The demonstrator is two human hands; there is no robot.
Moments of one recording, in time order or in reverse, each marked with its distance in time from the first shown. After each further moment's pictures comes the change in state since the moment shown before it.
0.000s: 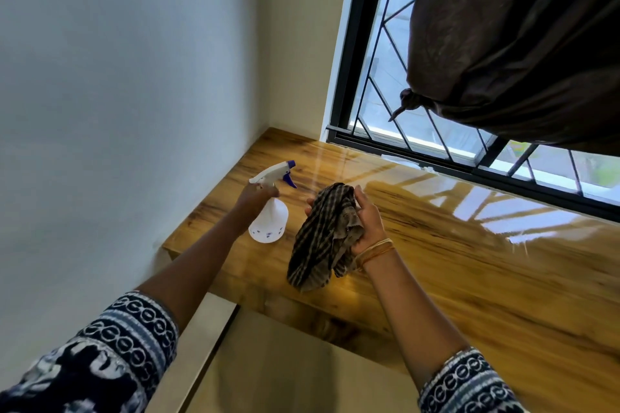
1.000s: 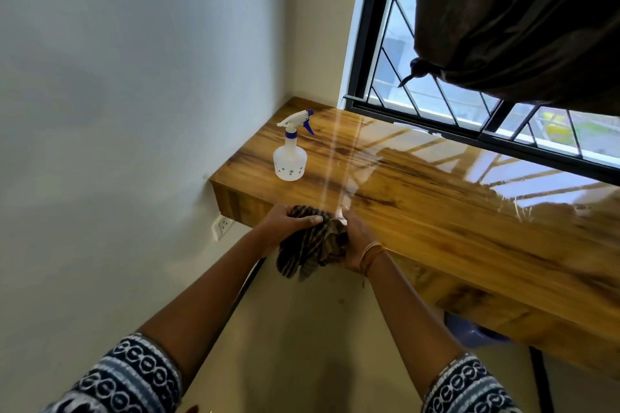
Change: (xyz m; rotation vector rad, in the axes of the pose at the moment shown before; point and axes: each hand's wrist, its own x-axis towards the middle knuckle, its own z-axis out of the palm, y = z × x) left_hand -0.227 -0.055 0.022 -0.030 -0.288 -0.031; right_hand -0.127 0.128 -0.018 -0.488 0.444 0.134
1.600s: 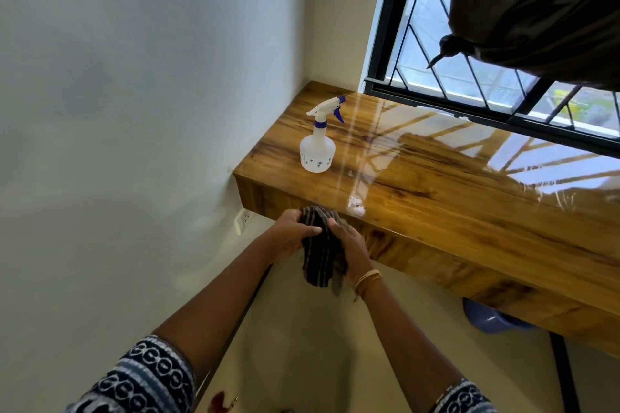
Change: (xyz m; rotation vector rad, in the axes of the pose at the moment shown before) left_hand 0.006 -0.036 -0.057 -0.161 -0.045 -0.184; right_hand 0.013 0.071 0.064 0.074 -0.058 -0.348
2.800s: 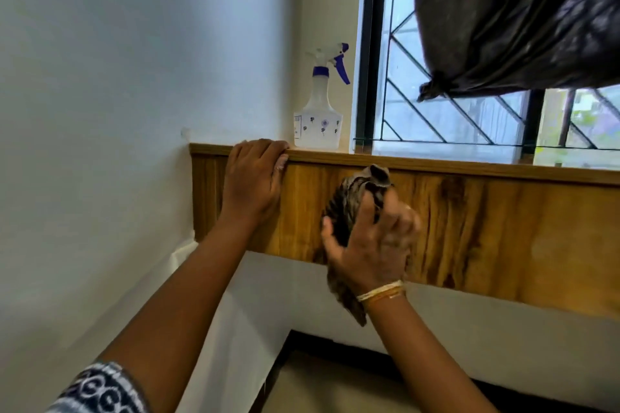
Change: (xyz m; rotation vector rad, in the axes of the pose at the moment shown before) left_hand 0.237 -0.107 -0.122 1.129 1.103 1.614; right_hand 0.241 0.170 -0.055 -1.122 1.257 -1.784
